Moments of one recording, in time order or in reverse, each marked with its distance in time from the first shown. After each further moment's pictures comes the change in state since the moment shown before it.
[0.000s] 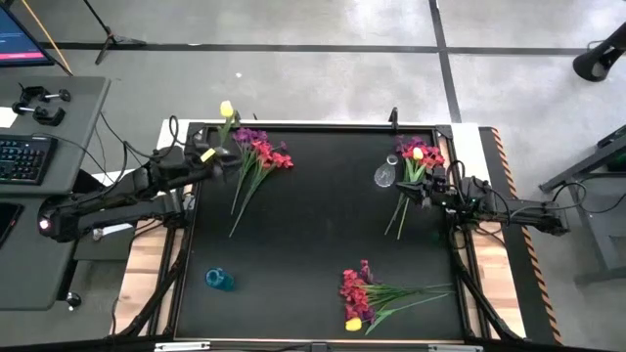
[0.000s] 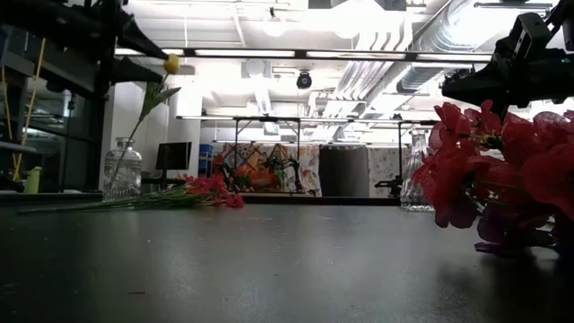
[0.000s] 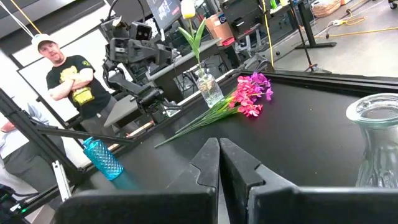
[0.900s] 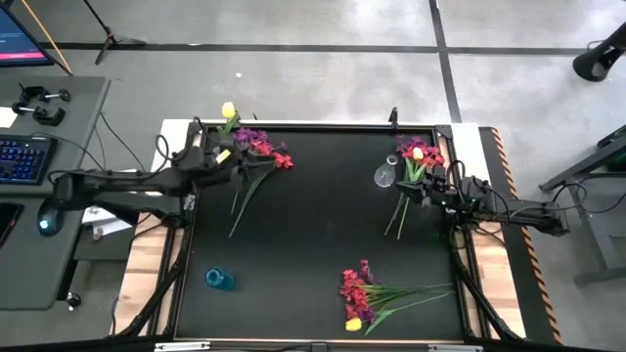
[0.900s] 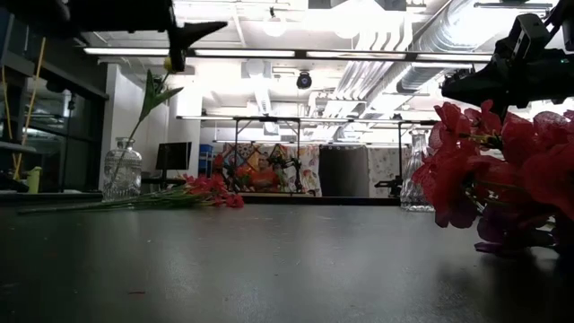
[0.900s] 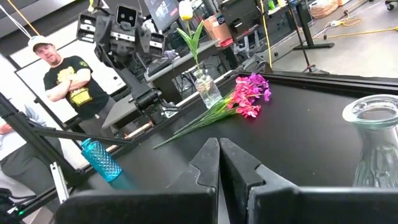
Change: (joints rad) left arm -0.173 0.495 0.002 0.928 0.079 -0.175; right arm -0.007 0.000 0.000 0.000 0.000 0.000
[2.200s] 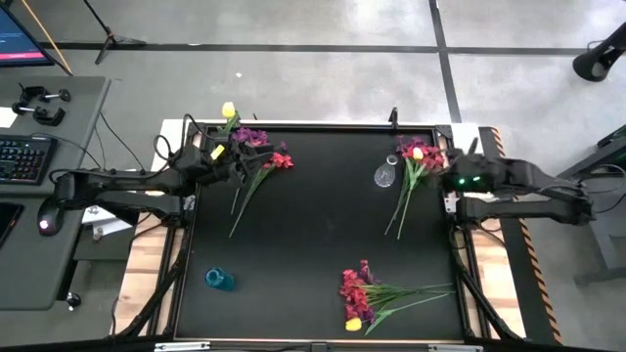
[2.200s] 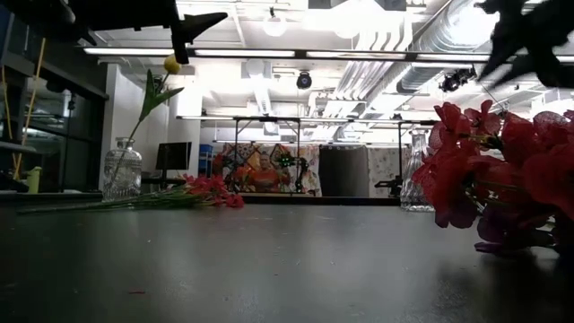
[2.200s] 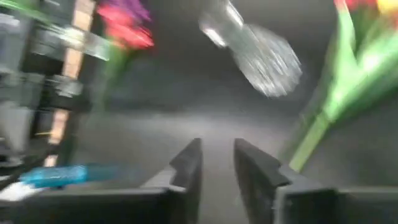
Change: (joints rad) left arm 0.017 0.021 0.000 0.111 -0.036 0.116; right arm -0.022 0.493 0.673 -0.939 0.020 0.743
